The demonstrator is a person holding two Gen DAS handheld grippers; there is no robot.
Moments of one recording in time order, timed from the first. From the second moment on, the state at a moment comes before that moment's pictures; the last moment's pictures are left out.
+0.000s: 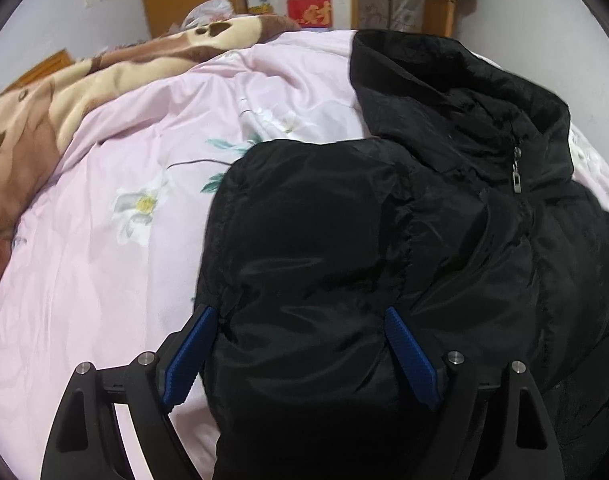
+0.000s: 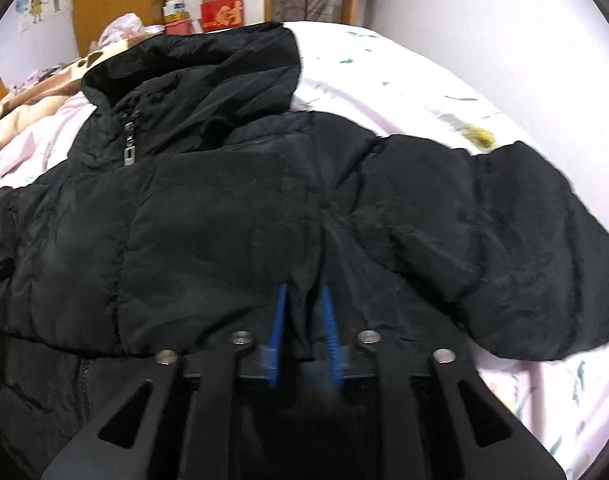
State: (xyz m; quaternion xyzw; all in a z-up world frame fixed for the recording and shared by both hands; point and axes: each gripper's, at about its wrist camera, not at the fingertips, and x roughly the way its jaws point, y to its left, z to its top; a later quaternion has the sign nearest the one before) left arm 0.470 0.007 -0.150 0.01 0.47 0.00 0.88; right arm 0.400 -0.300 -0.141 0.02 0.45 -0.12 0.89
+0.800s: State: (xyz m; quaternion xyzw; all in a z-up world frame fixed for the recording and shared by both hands) left arm 0.344 -0.149 -0.064 0.03 0.41 -0.15 0.90; right arm 0.207 -0.536 -0.061 0.19 0.36 -0.30 0.86
